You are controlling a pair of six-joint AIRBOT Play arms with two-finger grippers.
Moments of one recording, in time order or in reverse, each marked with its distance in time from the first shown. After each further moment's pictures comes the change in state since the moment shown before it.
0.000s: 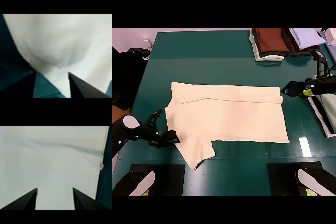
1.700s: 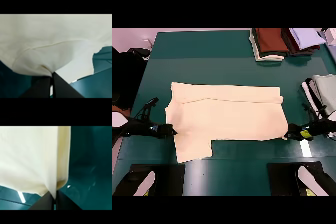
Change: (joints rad) left arm -0.002 0.172 0.124 -0.069 -0.093 0.093; right arm -0.288 0.136 -0.533 -0.010 0.203 -0.095
